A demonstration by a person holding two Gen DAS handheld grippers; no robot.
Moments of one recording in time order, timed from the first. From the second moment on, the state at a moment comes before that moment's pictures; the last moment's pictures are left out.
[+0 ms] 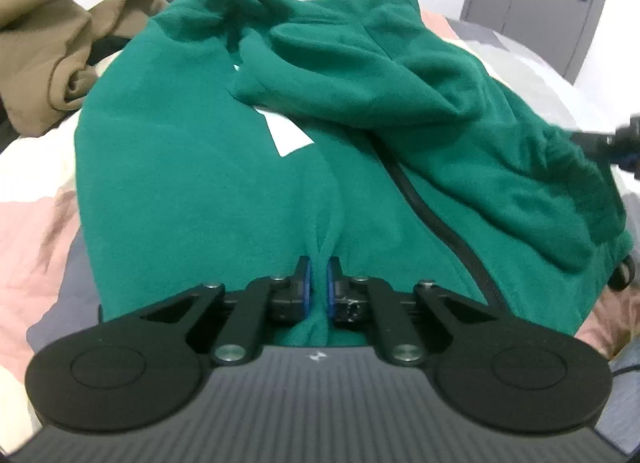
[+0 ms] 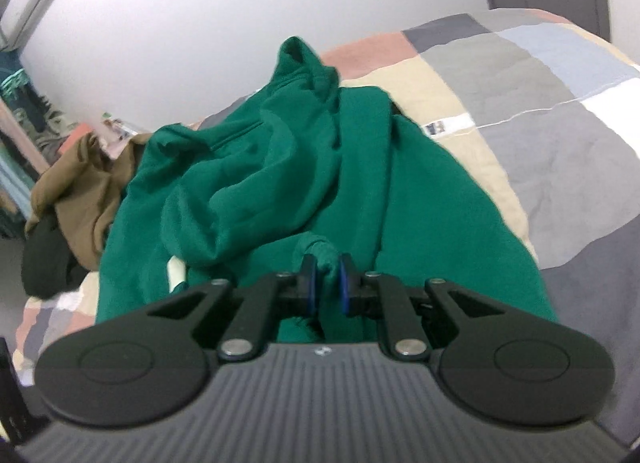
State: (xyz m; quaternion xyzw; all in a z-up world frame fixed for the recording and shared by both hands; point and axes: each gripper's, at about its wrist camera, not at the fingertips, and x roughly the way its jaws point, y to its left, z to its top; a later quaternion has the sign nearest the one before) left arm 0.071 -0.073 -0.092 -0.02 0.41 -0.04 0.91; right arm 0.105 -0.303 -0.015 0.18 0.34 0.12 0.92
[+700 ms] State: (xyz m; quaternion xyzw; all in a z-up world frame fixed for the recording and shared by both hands) left arm 0.060 -0.032 -0.071 -0.13 0.36 0.03 0.92; right arm 0.115 -0.227 -0.048 -0.01 0.41 0.14 0.90
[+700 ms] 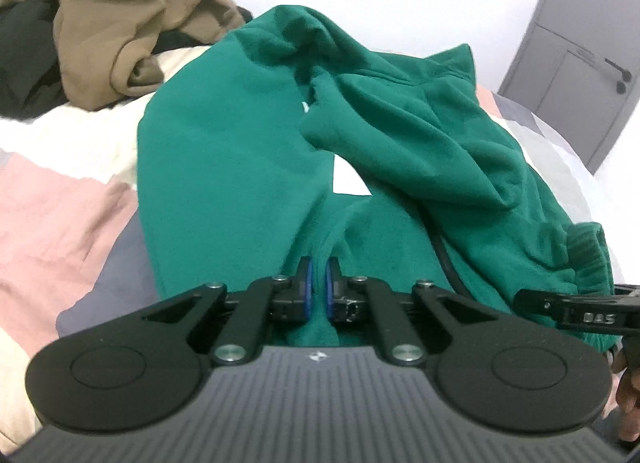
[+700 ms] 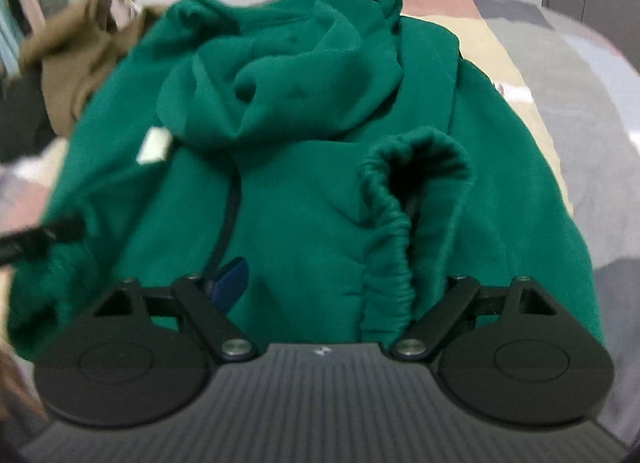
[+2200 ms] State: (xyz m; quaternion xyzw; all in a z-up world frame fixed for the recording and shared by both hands) left arm 0.186 0.271 -0.094 -0.18 0.34 0.35 0.85; right arm 0.334 -0.508 -0.071 0.21 0.26 -0.14 0.93
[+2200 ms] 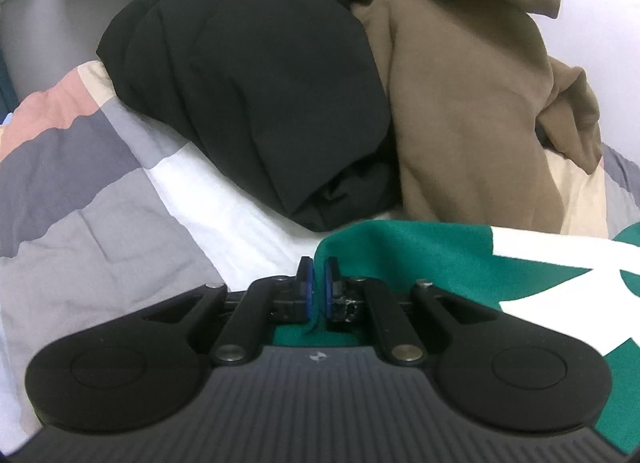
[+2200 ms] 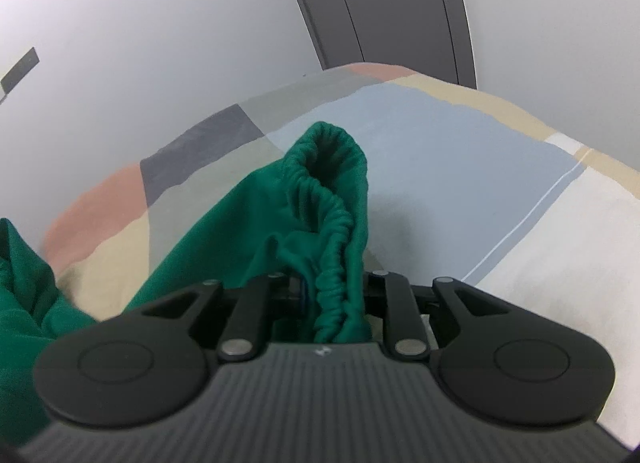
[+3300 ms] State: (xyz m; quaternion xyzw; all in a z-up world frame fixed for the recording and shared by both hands) left arm 0.088 0.053 0.005 -0.13 0.26 0.08 0.95; right arm 0.188 -0.309 0.052 0.09 0.22 0.09 0.97
